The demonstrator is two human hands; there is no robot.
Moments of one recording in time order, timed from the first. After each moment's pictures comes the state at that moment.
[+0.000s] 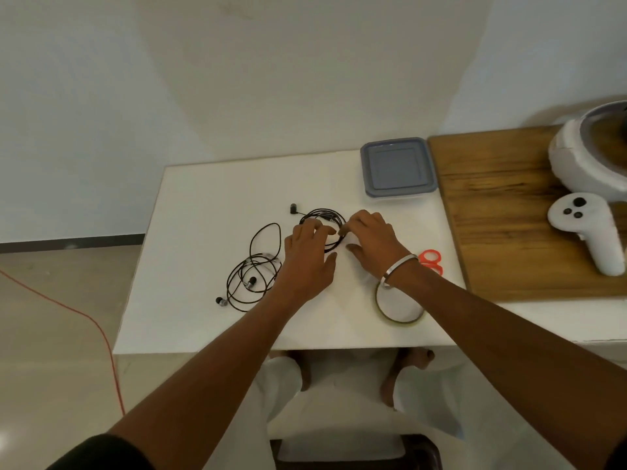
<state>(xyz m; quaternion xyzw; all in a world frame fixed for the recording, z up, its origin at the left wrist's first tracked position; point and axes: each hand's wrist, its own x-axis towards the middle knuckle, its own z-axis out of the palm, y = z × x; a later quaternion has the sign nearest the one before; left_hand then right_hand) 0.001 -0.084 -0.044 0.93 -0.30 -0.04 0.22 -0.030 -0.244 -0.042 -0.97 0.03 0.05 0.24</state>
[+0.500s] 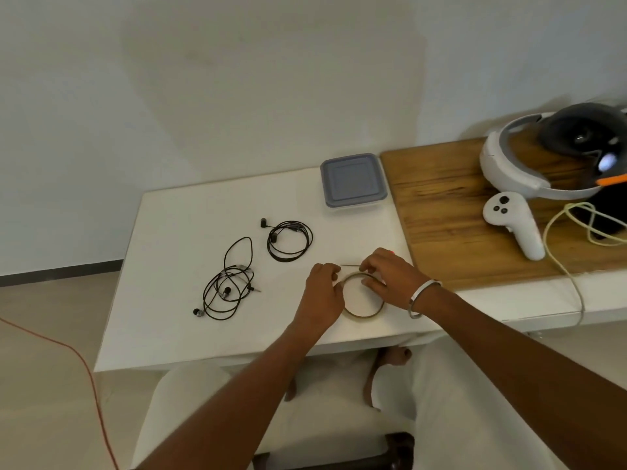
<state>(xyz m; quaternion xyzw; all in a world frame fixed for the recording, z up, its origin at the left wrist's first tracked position) -0.076 -0.136 -0.042 0.89 -0.19 -0.20 0.35 -0.124 -0.308 -0.032 -0.95 0.04 0.11 0.29</state>
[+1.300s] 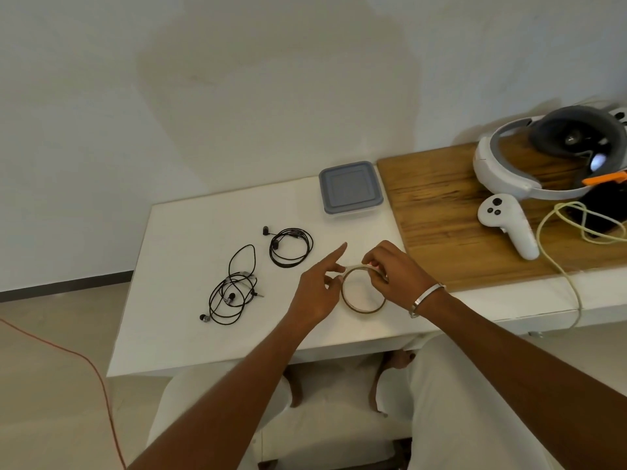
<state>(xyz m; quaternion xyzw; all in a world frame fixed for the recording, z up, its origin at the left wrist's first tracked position) -0.068 -0.130 -0.017 0.84 -0.24 -0.21 0.45 -0.135 -0.311 -0.018 -0.95 0.03 -0.04 0.31</state>
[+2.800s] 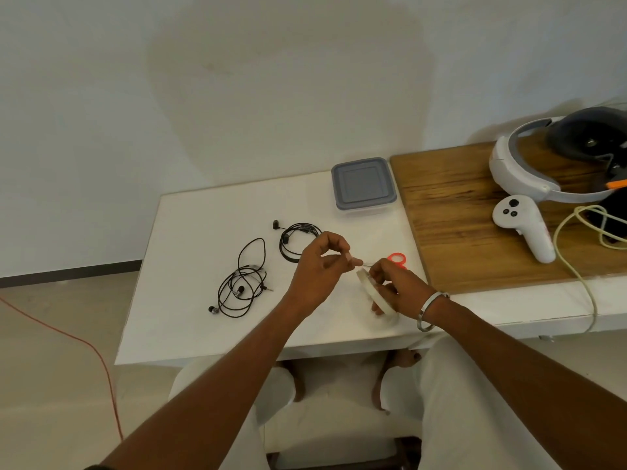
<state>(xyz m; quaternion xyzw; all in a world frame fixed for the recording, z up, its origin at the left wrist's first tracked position) -0.057 -0.126 0.017 0.72 -0.17 -0.25 0.63 -0.139 -0.295 -0.032 -0.87 0.11 0.15 0.45</state>
